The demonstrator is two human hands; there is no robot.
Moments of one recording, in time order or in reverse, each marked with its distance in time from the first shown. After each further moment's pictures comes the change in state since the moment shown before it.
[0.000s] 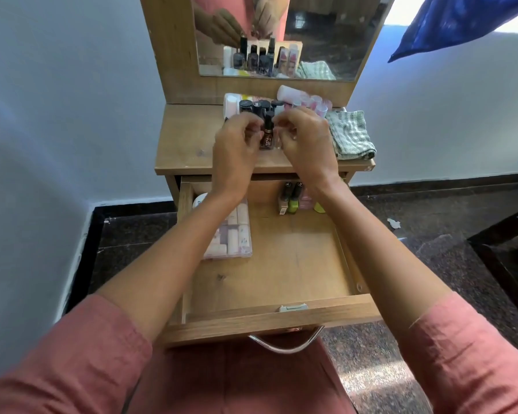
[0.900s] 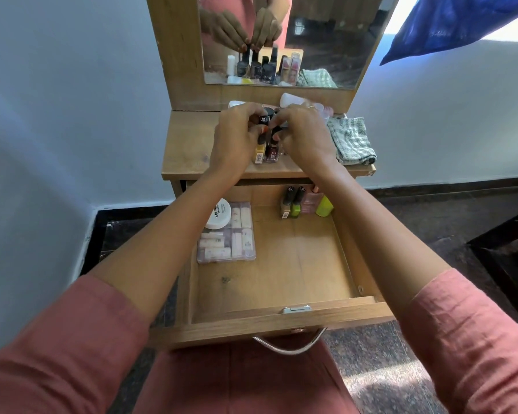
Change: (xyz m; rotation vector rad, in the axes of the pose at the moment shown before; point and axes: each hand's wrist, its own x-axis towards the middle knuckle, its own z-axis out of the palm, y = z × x) left_hand 0.032 0.009 -0.015 0.080 -0.156 0.006; right_hand 0.026 -0.009 -0.002 -0.293 -0.225 0.017
